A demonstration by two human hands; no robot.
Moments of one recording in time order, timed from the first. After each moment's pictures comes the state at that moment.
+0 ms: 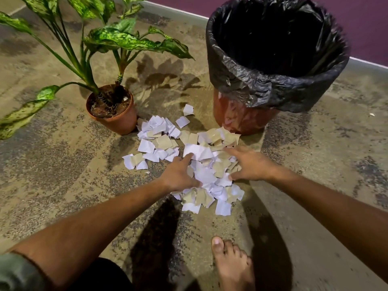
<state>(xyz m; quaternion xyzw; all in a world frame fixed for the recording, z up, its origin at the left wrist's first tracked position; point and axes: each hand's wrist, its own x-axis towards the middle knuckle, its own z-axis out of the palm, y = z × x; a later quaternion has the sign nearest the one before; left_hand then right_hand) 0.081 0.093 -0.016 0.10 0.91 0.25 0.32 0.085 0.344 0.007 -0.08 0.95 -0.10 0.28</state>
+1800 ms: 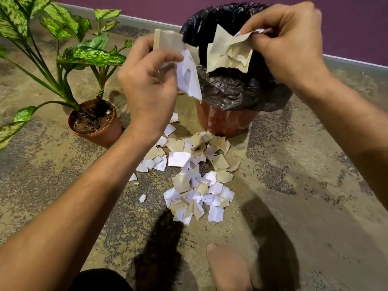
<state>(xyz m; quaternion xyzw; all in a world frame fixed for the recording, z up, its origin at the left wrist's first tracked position) 0.026 0.139 0.182 0.19 0.79 0.46 -0.37 0.279 0.278 -0.068 0.15 0.95 -0.28 0.04</state>
